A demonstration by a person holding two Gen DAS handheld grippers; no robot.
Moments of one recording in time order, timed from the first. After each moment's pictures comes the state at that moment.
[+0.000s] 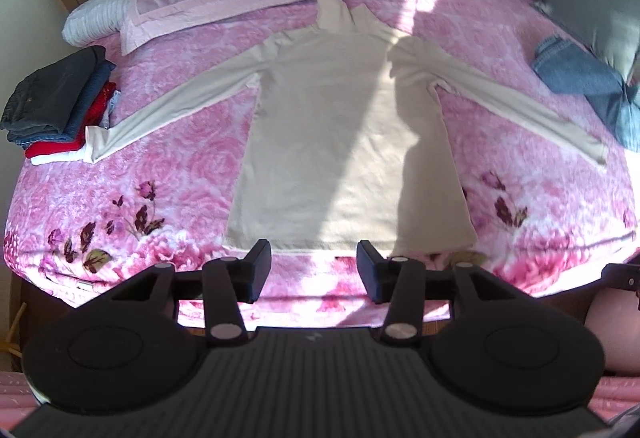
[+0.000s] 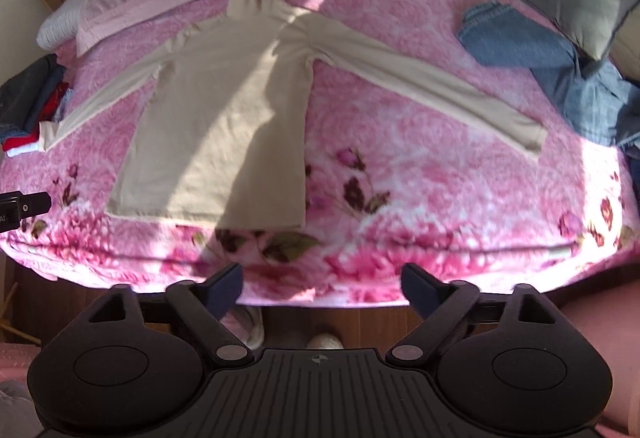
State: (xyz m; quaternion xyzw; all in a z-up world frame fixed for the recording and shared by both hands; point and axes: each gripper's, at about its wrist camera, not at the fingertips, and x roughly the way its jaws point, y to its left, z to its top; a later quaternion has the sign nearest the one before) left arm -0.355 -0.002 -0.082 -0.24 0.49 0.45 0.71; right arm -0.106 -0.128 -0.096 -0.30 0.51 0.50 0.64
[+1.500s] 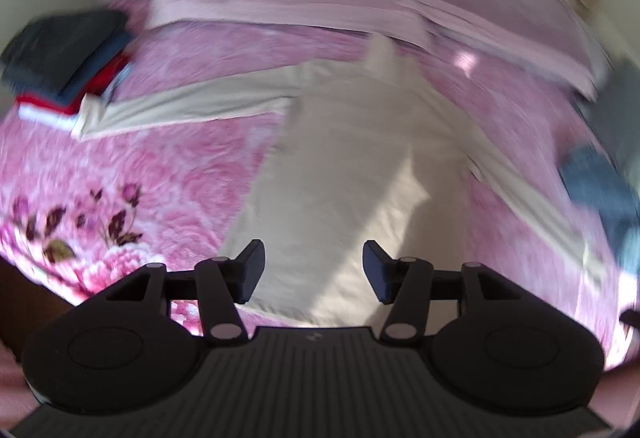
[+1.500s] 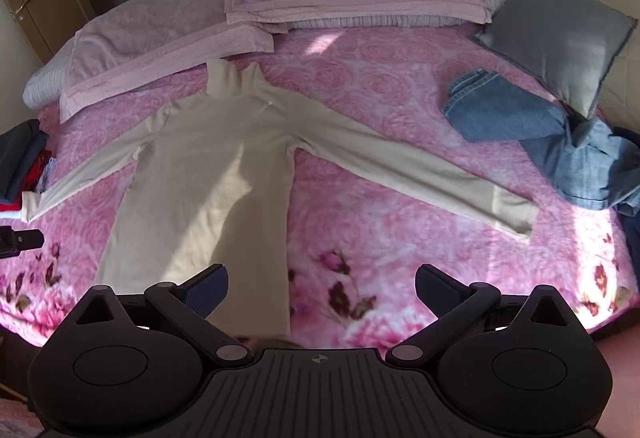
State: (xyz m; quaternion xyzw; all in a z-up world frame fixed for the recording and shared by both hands) left arm -0.392 0.116 -0.109 -0.37 0.37 0.52 0.68; right arm -0.067 -0.059 -0.090 -0.24 0.45 0.51 0.69
